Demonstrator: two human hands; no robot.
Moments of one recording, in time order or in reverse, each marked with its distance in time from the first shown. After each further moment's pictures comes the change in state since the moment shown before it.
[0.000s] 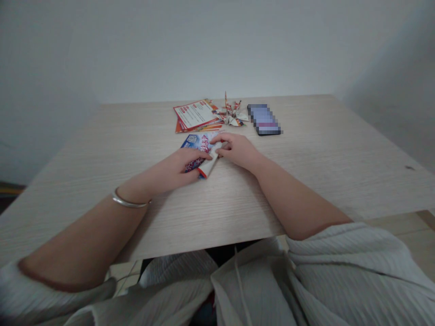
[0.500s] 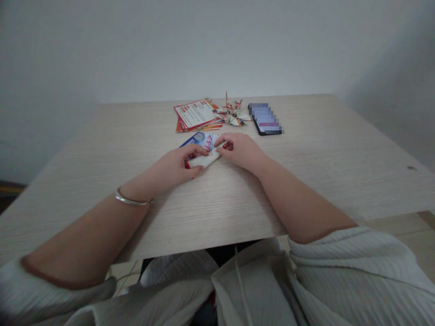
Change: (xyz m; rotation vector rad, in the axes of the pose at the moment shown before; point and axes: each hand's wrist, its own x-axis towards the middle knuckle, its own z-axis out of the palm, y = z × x) left_hand 0.002 0.007 -0.001 -0.227 0.108 -0.212; right_hand -0.007 -0.012 -0.008 -0.283 0.020 -0.012
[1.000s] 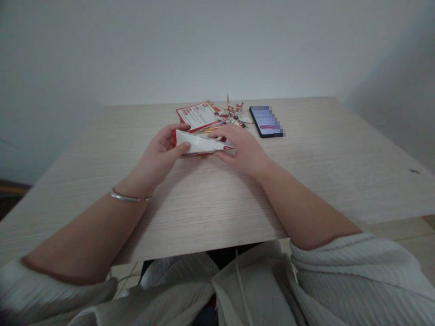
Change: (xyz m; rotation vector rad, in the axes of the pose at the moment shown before) left_hand 0.012 -0.021 -0.003 -0.554 0.344 0.025; right_hand -0.003 -0.007 -0.010 -0.080 0.210 -0.477
